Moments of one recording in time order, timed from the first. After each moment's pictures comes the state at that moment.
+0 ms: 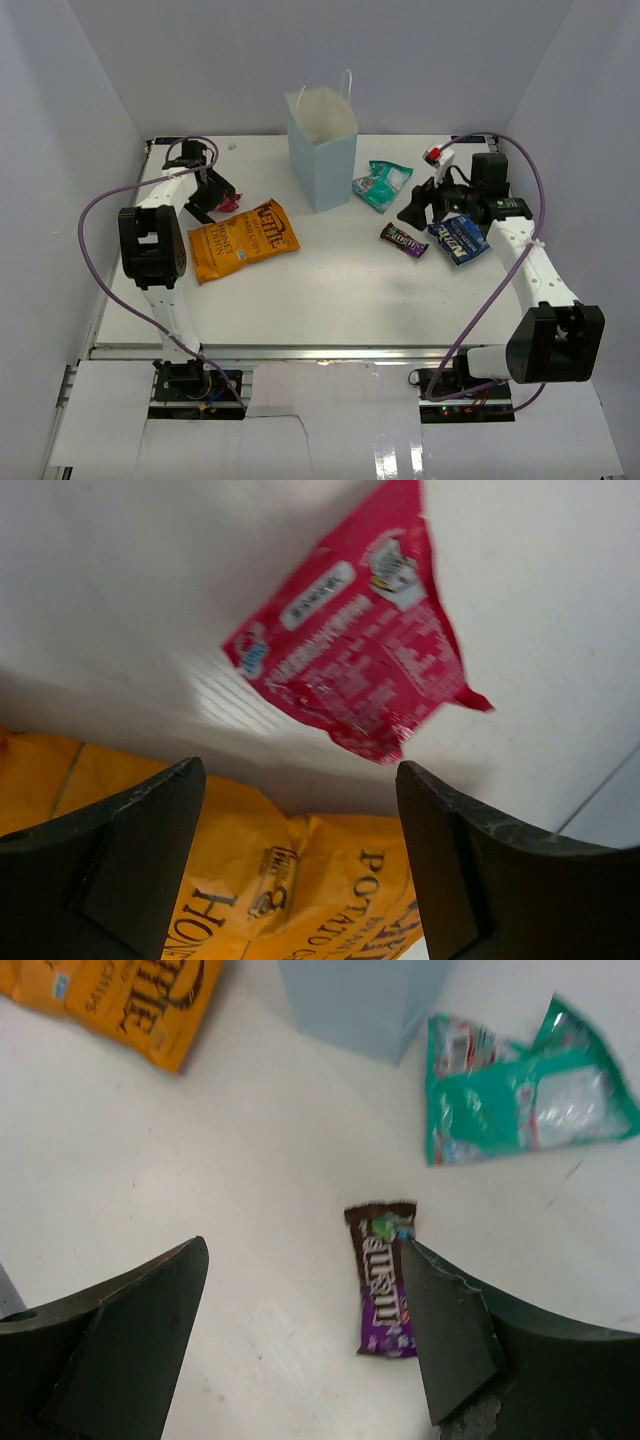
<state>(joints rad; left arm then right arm) 0.02 2.04 1.63 -0.69 -0.04 -0.77 0.09 1.33 1.17 -0.43 -0.76 -0.36</state>
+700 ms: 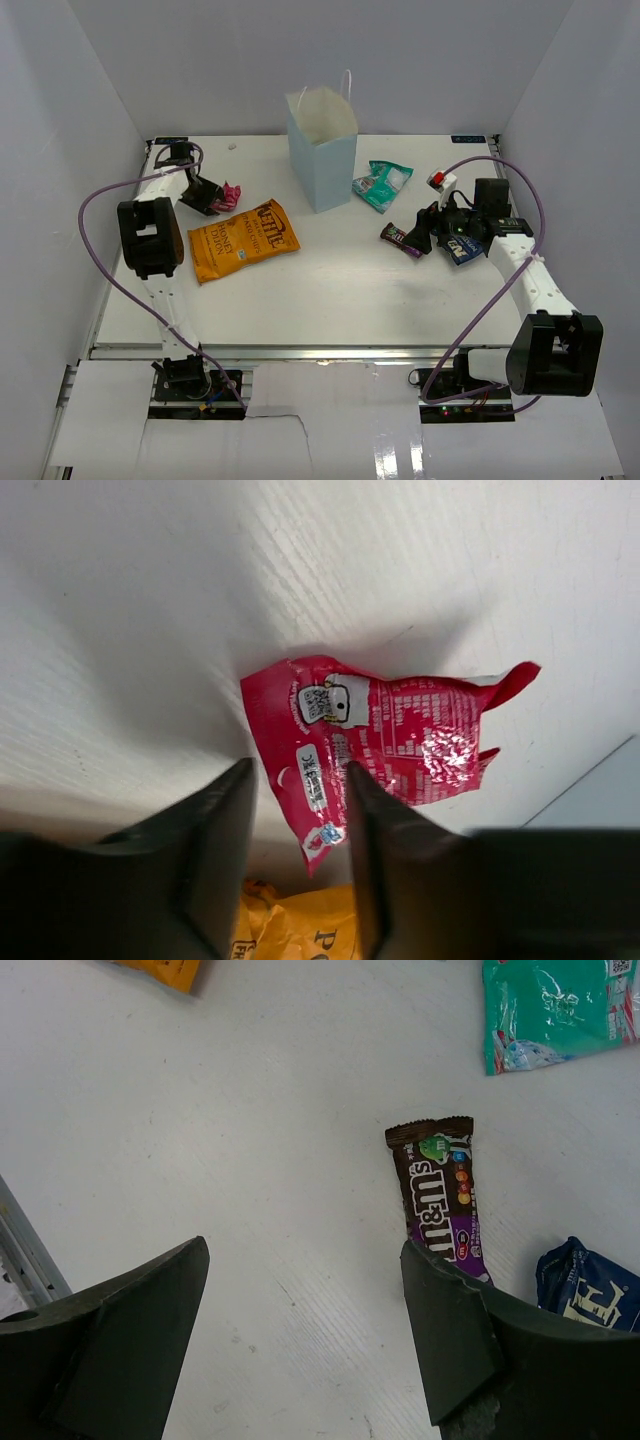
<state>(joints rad) 0.11 2.20 1.74 -0.70 0.09 -0.95 0.01 1.27 0.95 -0.46 -0.82 -0.40</state>
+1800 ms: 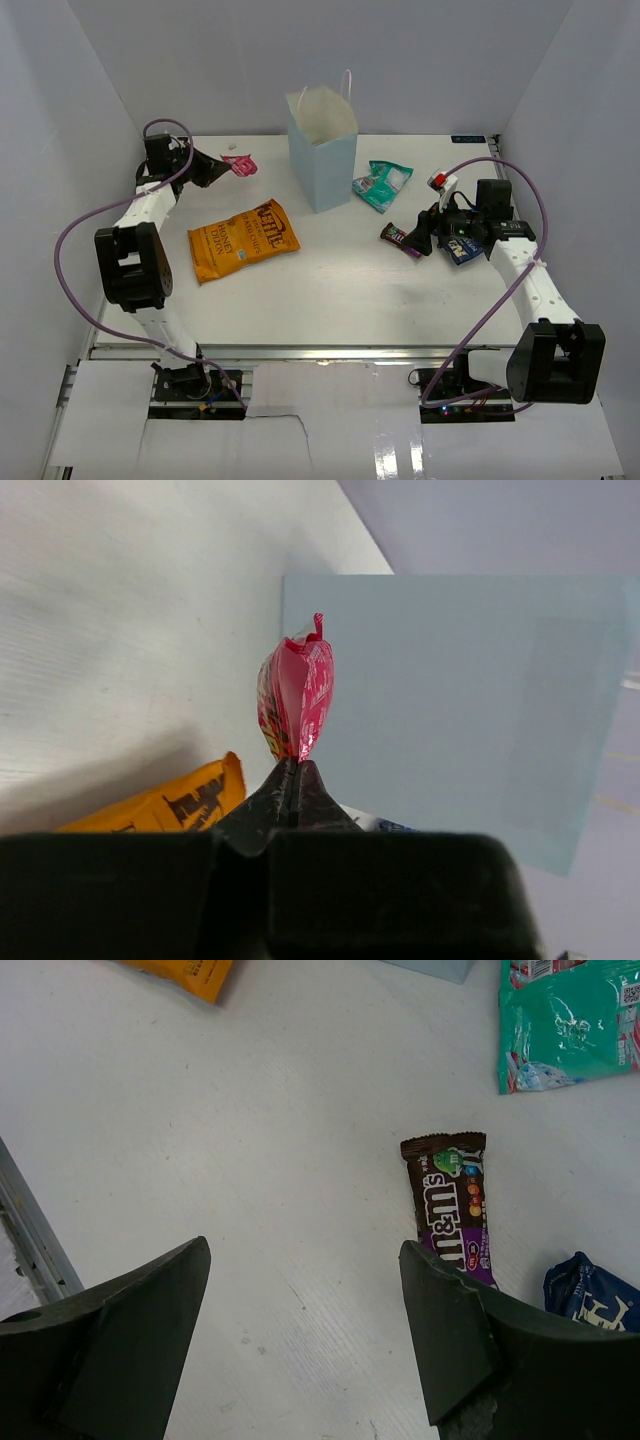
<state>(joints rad) 0.14 1.86 1.41 -0.10 0.53 -0.90 0.01 1.23 0.94 -0.47 -0.86 -0.41</state>
